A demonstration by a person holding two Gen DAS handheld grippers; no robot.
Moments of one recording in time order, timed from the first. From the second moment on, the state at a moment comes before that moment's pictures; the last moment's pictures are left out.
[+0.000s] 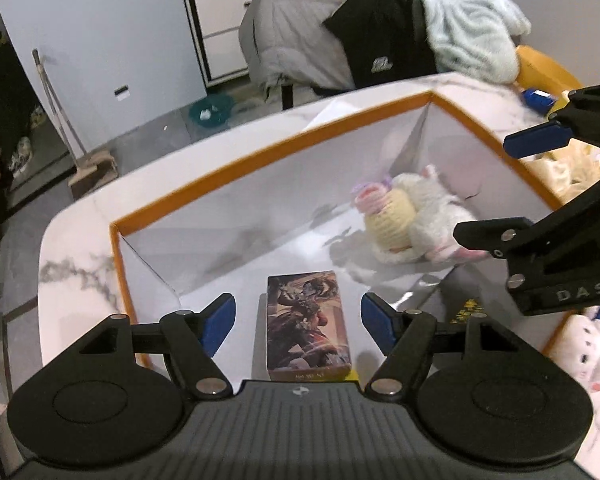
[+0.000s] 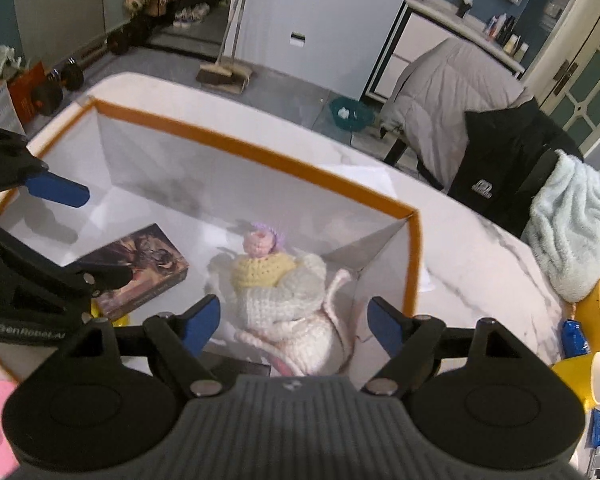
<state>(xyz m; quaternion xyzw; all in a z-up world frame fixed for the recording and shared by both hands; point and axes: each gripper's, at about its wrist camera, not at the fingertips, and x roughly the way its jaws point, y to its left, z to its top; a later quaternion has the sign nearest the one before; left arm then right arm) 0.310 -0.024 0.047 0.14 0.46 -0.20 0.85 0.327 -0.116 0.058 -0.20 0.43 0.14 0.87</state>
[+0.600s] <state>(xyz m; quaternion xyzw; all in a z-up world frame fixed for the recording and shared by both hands) 0.203 0.001 0.088 0.13 0.36 -0.23 0.89 0.211 -0.173 0.088 -0.13 0.37 0.18 0.90</state>
